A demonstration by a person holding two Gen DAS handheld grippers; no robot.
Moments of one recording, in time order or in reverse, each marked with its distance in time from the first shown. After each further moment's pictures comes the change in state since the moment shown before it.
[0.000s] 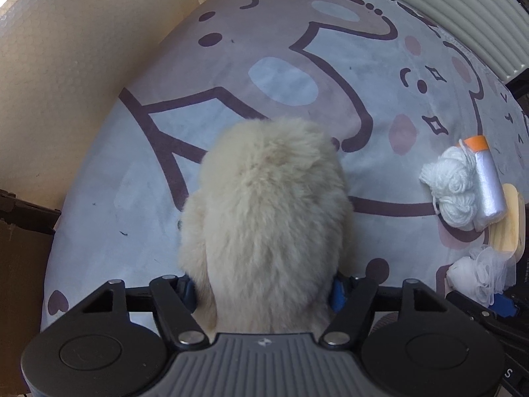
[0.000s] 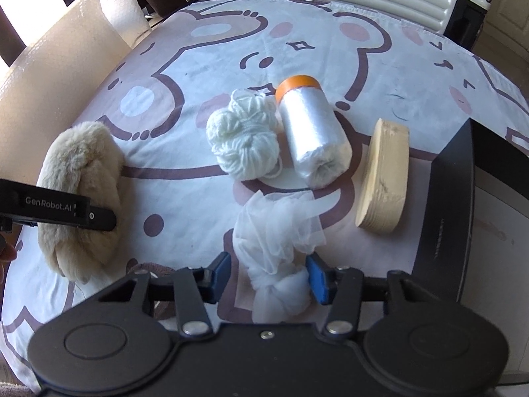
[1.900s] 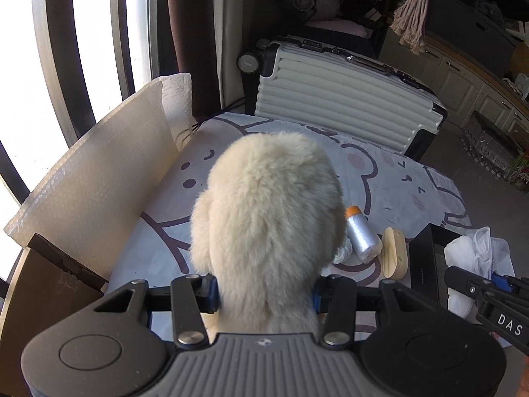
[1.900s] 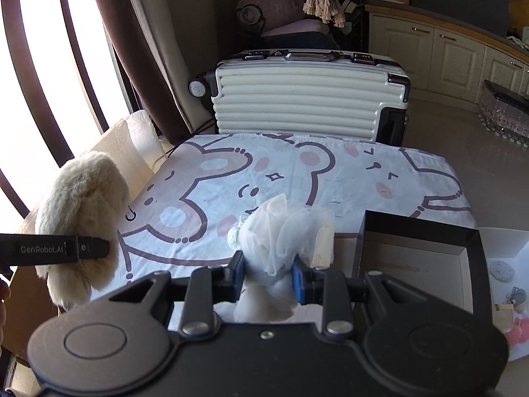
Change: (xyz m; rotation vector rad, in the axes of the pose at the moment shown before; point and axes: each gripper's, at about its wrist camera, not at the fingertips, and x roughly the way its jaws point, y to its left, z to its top) left arm -0.170 -0.034 -0.093 0.170 -0.455 -0.076; right arm -0.177 0.003 -0.043 0.114 -0.433 -0.047
